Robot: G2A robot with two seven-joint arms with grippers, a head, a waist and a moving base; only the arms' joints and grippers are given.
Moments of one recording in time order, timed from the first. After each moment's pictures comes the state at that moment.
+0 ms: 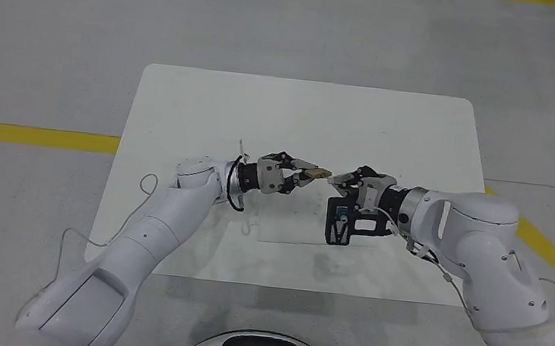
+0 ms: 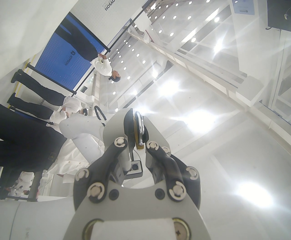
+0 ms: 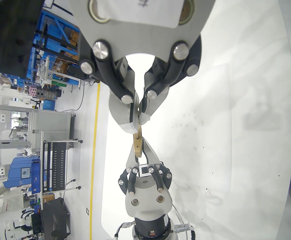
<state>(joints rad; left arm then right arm) 0.71 -1.47 -0.88 -0.73 -1.03 0.33 -1.17 -1.13 -0.89 1.25 -2.10 -1.66 -1.01 0.40</state>
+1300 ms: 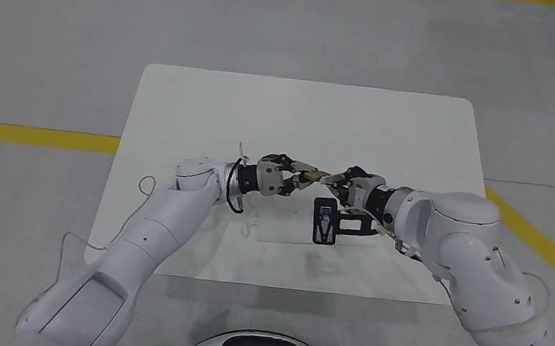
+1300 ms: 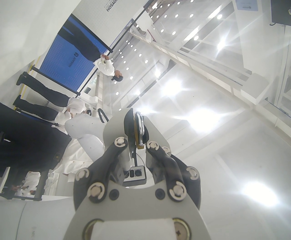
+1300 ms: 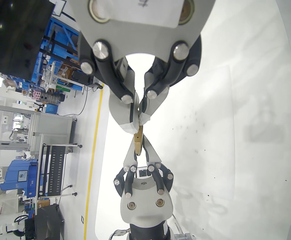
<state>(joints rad) 0.74 -1.47 -0.92 -0.76 -0.98 0.32 -1.18 -1.08 -0.91 1.16 -2.11 -1.65 -0.99 0.54</state>
